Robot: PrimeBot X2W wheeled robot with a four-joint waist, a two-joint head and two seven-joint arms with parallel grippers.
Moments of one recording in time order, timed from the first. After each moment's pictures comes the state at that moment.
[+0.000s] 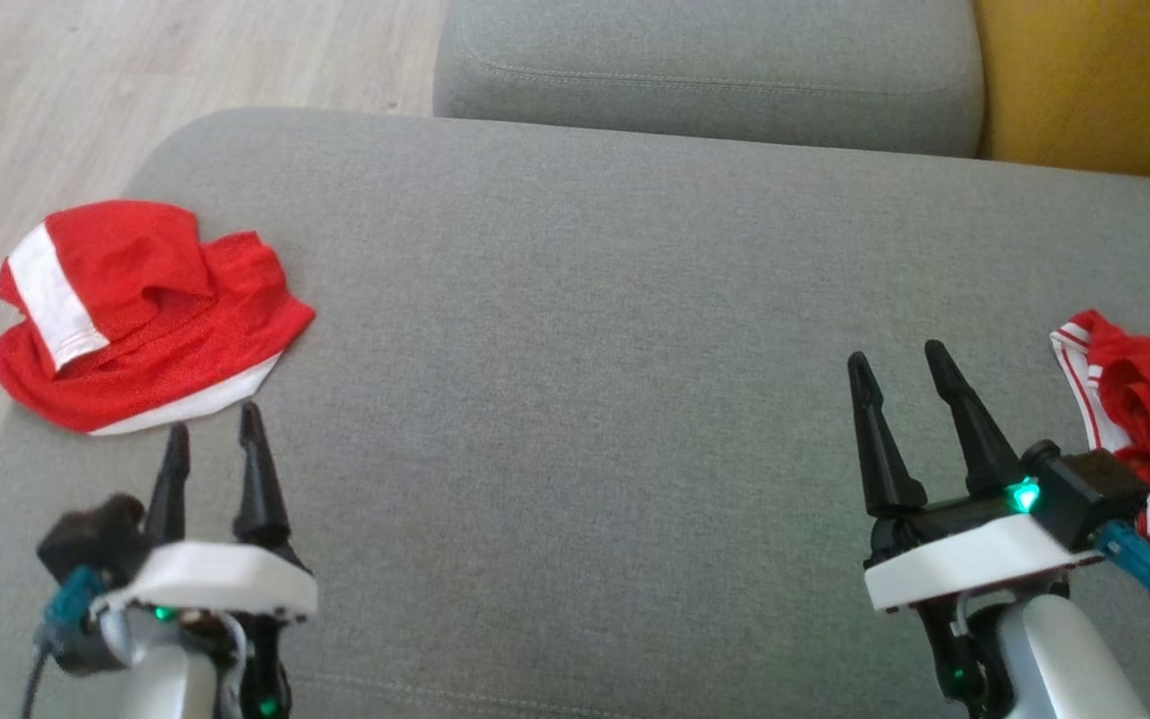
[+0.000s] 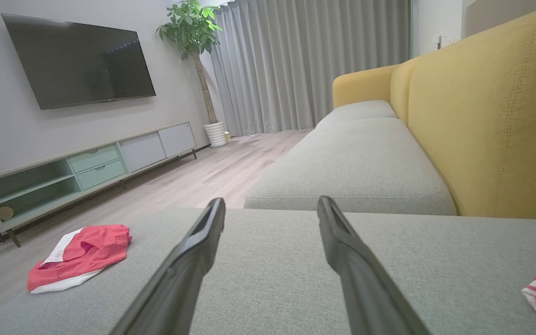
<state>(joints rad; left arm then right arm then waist) -0.08 0.05 -0.04 0.29 -0.36 0.05 -0.25 -0.06 -0.08 0.16 0.10 0.27 0.13 -0.15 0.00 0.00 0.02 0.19</state>
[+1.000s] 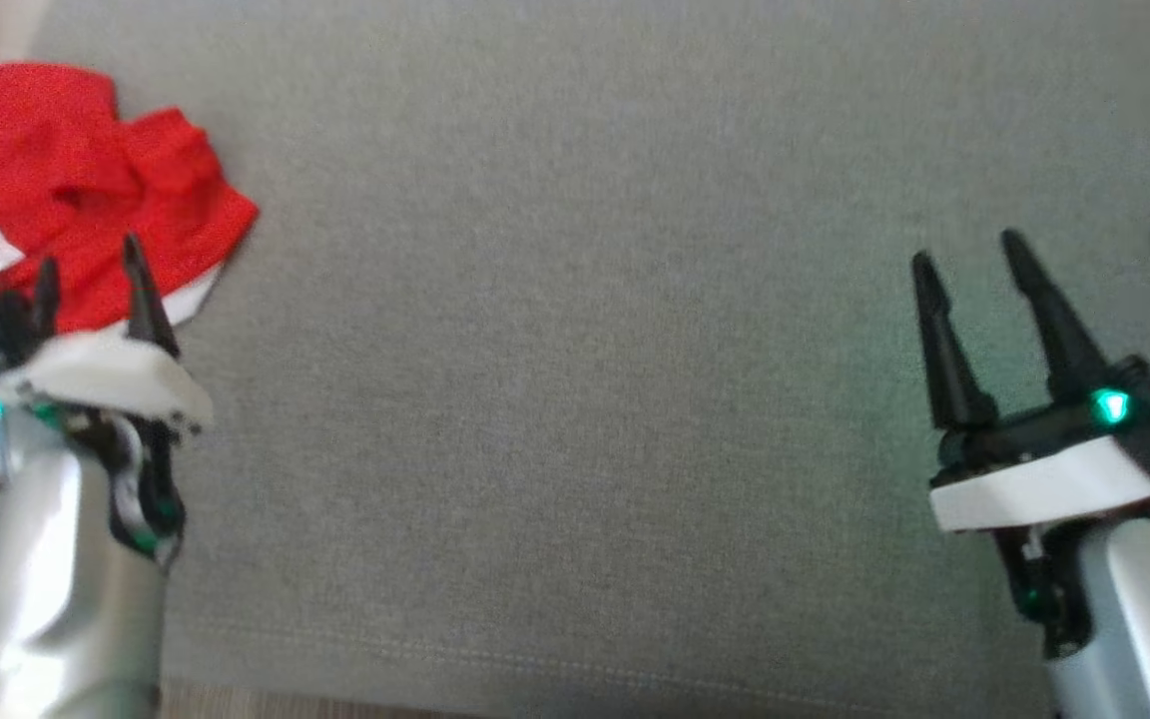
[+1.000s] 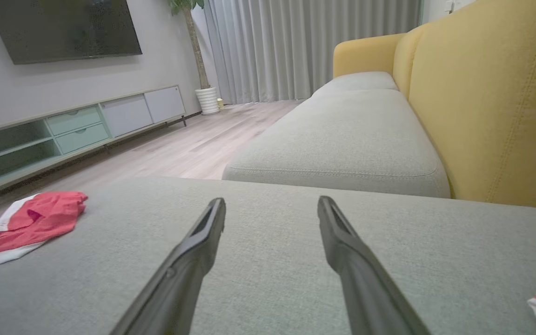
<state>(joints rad) -0.41 0.18 -0.02 0.45 -0.29 0.15 -0.11 -0.14 -0.18 0.14 -0.03 0.24 0.13 -0.10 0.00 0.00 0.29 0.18</state>
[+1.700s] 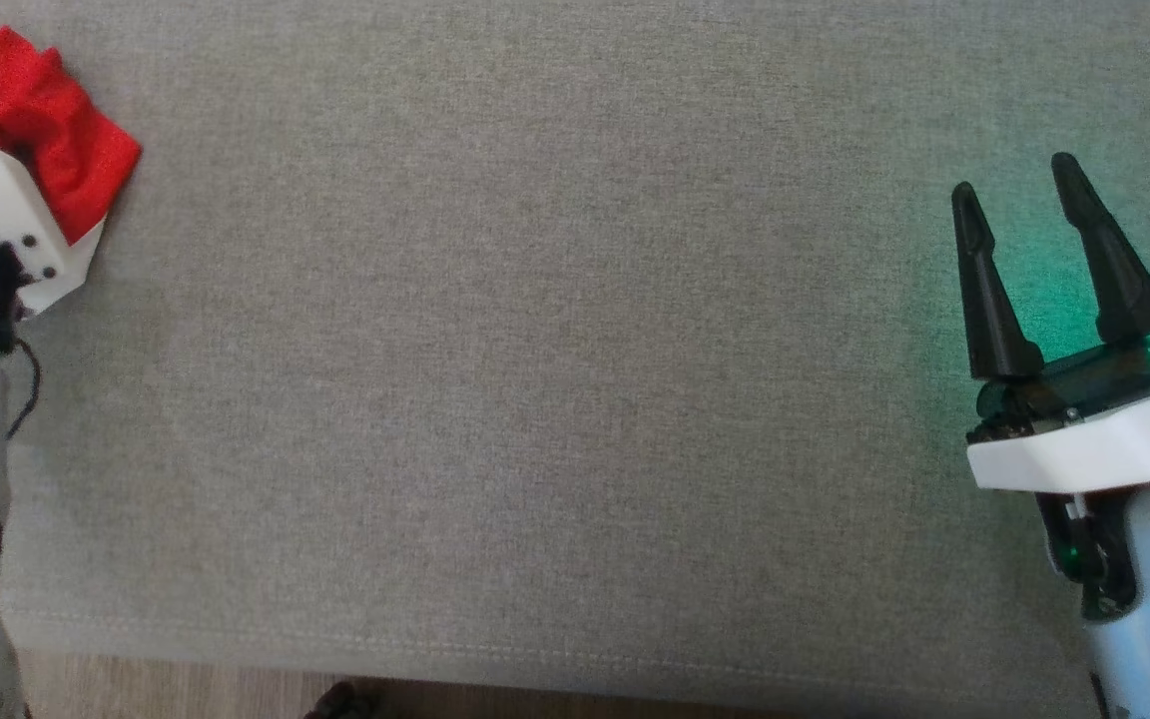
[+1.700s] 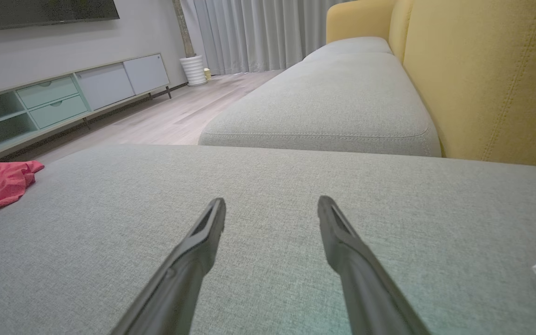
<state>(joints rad) -0.91 0.33 -0.07 0.99 -0.26 0.08 0.25 -0.20 -0.24 0.12 -0.12 0.24 0.13 -0.08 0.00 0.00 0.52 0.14</state>
